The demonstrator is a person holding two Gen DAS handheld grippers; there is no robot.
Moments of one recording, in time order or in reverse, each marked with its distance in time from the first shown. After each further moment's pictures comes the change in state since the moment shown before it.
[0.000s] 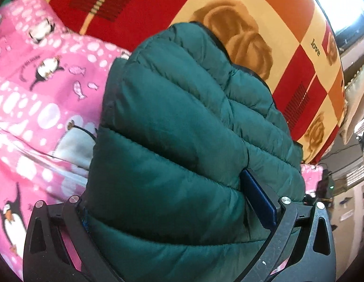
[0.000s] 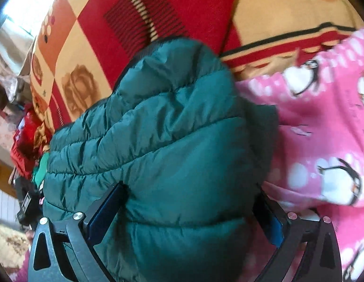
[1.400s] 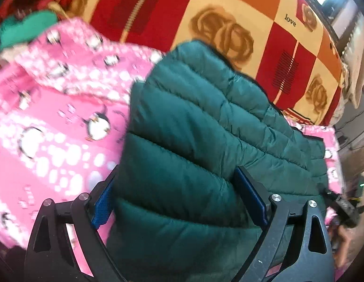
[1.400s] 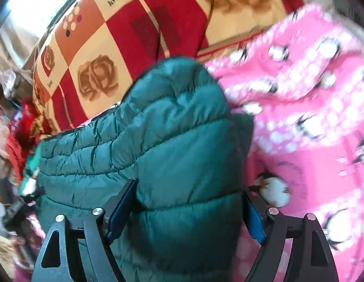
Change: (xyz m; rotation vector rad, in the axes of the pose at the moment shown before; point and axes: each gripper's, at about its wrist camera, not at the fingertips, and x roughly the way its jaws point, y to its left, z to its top) left arm -0.139 -0.029 -0.114 0.162 -0.063 0.231; right arm -0.141 0.067 -0.156 -0.010 -0.170 -0.266
